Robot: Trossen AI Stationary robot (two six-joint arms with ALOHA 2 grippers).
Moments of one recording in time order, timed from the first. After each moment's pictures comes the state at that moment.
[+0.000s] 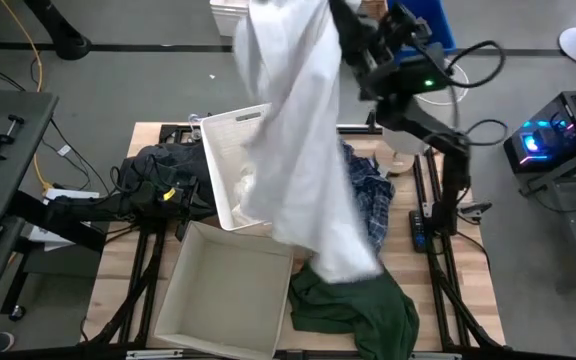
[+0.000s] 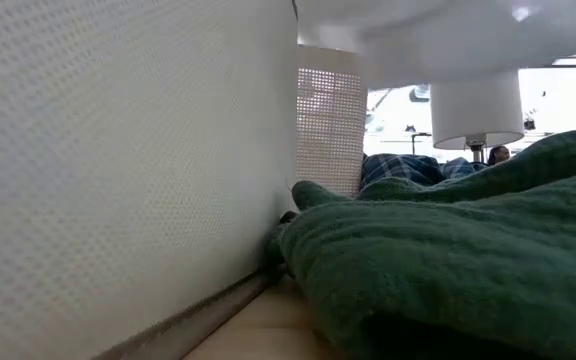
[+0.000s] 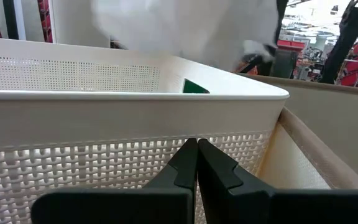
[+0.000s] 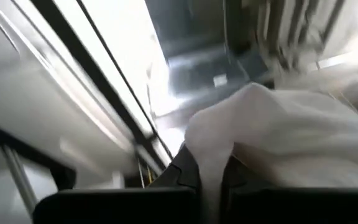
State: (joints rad) left arm 0.02 0.01 0.01 0.02 0.07 -0.09; right arm -0.25 1.88 2.36 0.56 -0.11 0.50
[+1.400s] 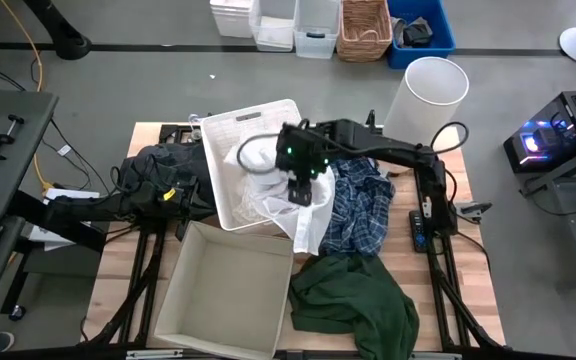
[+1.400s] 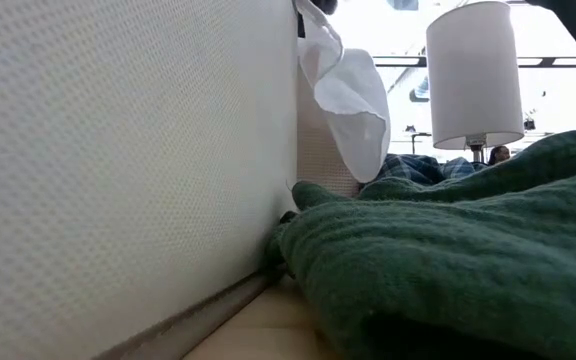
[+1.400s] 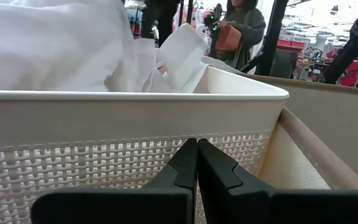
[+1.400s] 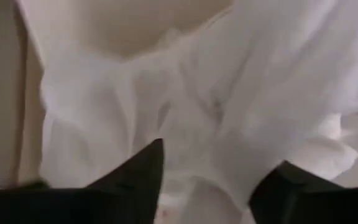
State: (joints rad) left arm 0.02 0.01 0.01 0.02 0.07 -0.09; right arm -0.12 2.05 2.32 -1.35 -0.05 0.02
